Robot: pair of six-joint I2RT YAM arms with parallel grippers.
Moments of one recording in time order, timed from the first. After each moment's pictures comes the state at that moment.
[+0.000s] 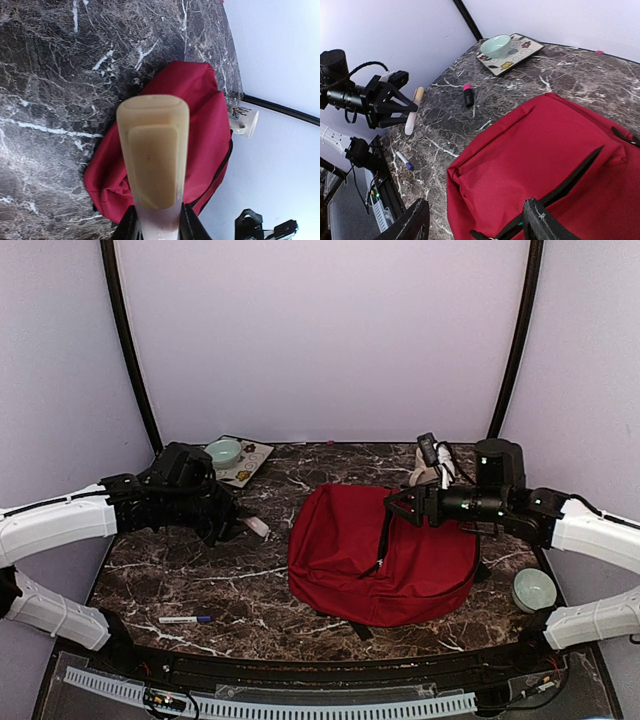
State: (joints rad) left arm -0.73 1.21 0.91 -0.45 0.07 -1.55; right arm 0.68 1.04 0.77 -0.11 -0.33 0.36
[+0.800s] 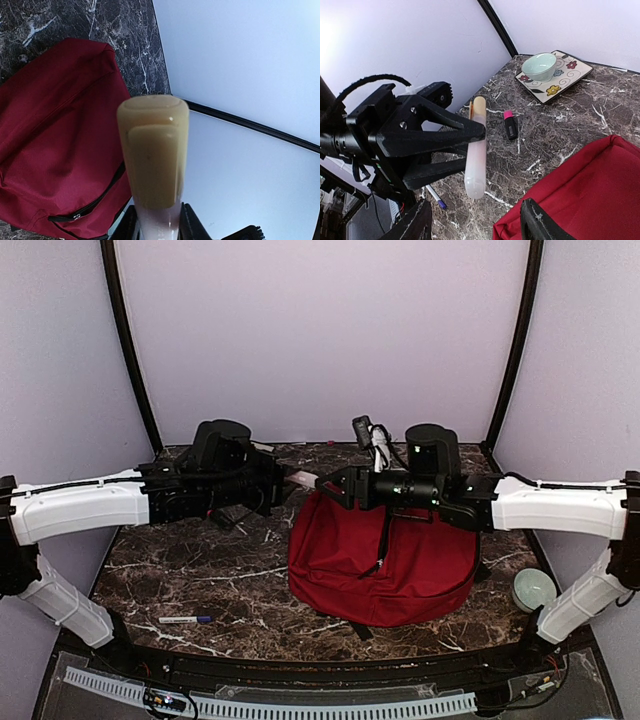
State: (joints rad) left arm -0.91 1.41 1.12 -0.14 -0.18 -1.82; right arm 0.92 1.44 1.02 0.16 -0.23 0.49
